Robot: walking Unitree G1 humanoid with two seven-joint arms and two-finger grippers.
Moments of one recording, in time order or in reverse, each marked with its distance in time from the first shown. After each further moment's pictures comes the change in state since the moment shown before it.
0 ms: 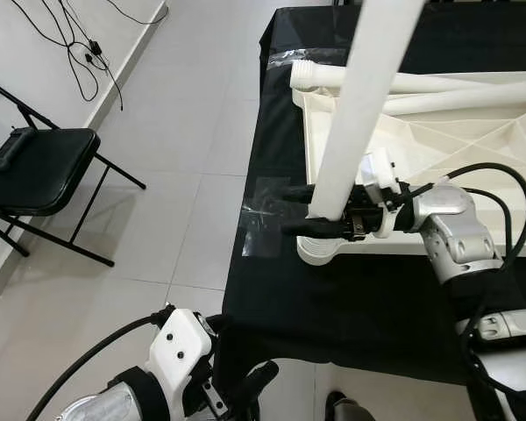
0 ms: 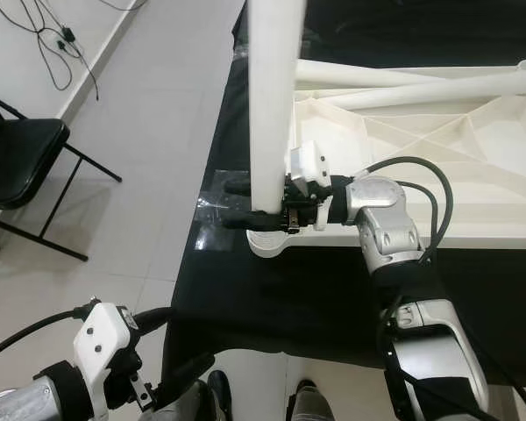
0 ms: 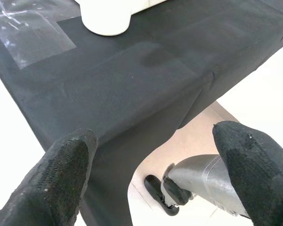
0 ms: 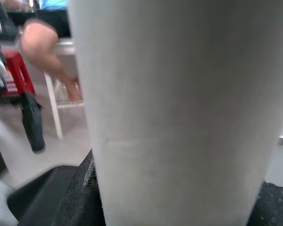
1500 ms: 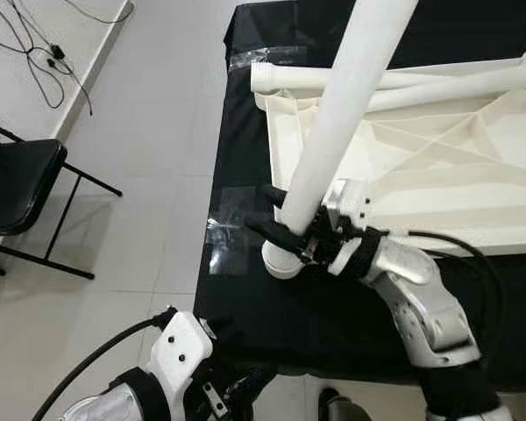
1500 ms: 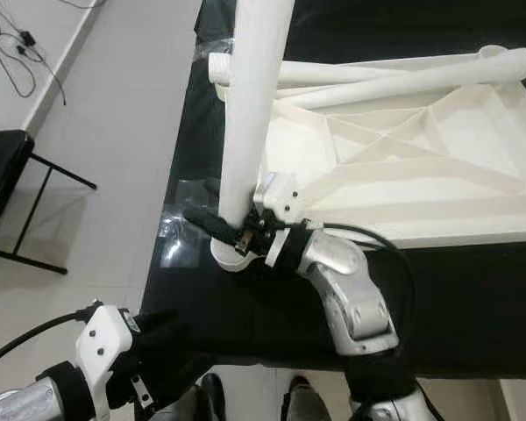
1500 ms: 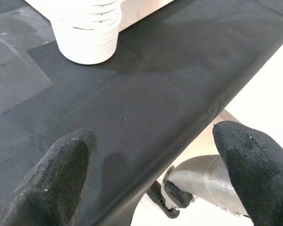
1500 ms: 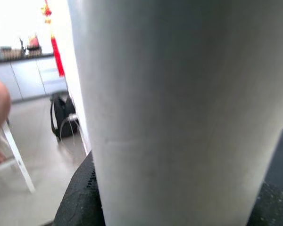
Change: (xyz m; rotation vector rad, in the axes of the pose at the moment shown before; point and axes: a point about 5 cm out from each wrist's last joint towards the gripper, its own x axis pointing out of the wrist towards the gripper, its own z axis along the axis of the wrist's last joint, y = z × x) left arm 0.001 0.001 -0.004 0.020 -0.005 0.000; right arm 0.045 0.061 0.002 0.138 -0.112 -0.453
